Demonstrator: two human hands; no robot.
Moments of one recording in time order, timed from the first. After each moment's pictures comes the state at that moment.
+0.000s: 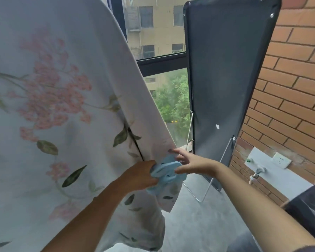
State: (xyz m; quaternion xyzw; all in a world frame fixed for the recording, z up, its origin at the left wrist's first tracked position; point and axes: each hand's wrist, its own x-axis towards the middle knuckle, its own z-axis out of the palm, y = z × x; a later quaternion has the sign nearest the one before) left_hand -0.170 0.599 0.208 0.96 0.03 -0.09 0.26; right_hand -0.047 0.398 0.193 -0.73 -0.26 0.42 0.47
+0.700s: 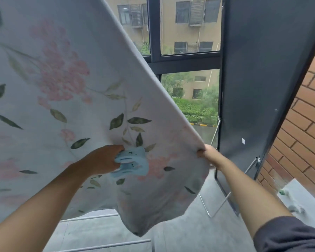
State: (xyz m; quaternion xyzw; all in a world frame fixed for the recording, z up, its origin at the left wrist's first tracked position) left_hand -0.206 0.604 0.248 0.96 0.24 -0.06 0.14; right_hand 0.073 0.374 0.167 -0.77 -0.25 0.35 0.47
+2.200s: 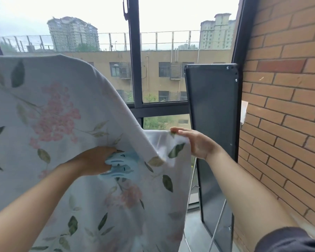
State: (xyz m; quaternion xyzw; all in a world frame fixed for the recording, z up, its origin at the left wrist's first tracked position) left_hand -0.183 0.582 0.342 0.97 0.20 0.04 0.11; right_hand 0.073 0.340 0.351 -0.50 -0.36 0.43 0.66
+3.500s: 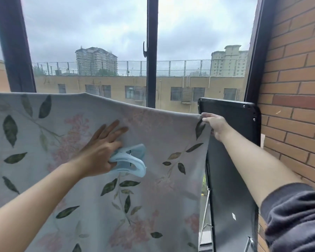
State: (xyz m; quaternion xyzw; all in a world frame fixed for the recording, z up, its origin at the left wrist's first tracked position) left_hand -0.175 0.618 0.427 0.93 0.06 0.30 -0.21; right_hand 0.154 0.397 0.488 -0.67 -0.25 0.11 0.69
